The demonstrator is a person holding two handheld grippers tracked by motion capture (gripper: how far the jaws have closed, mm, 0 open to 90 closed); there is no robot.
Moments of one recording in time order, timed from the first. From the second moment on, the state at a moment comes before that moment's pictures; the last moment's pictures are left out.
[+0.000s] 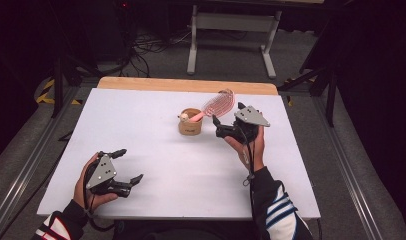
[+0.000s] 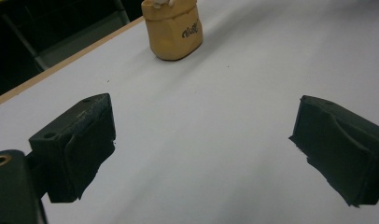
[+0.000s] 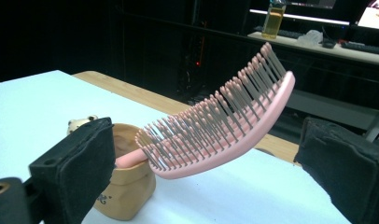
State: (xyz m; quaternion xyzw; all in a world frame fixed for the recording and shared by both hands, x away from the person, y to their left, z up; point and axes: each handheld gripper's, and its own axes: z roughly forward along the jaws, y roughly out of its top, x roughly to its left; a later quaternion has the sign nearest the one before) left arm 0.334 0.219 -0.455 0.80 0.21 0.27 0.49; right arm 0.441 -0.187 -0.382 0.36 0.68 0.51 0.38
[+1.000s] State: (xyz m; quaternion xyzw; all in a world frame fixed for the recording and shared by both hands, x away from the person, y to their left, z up) left arm 0.335 0.220 -0.455 0.80 0.21 0.27 0.49; right arm 0.404 -0.181 -0.372 0.29 0.71 0.52 0.37
